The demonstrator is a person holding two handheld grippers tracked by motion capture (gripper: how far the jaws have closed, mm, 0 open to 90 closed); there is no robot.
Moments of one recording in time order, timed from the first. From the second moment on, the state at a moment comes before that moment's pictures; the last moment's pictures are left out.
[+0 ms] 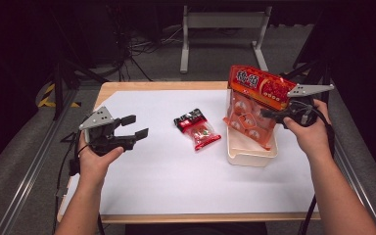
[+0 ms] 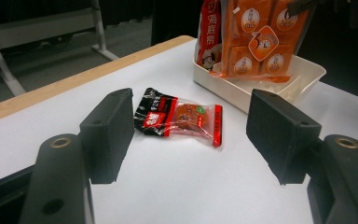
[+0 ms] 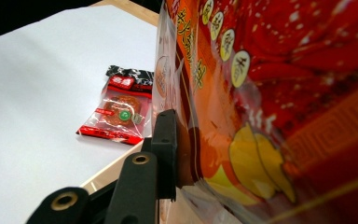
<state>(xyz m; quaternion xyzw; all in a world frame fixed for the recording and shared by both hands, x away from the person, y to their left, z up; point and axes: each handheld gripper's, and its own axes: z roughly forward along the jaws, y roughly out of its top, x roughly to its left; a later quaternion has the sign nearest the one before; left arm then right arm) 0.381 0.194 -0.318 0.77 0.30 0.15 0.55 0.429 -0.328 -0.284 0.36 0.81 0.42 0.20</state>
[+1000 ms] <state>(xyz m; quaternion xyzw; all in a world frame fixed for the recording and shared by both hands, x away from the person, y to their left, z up) 0.382 0.193 -0.320 0.77 0.30 0.15 0.54 0.418 -0.322 -0.295 0.42 0.81 0.35 0.22</state>
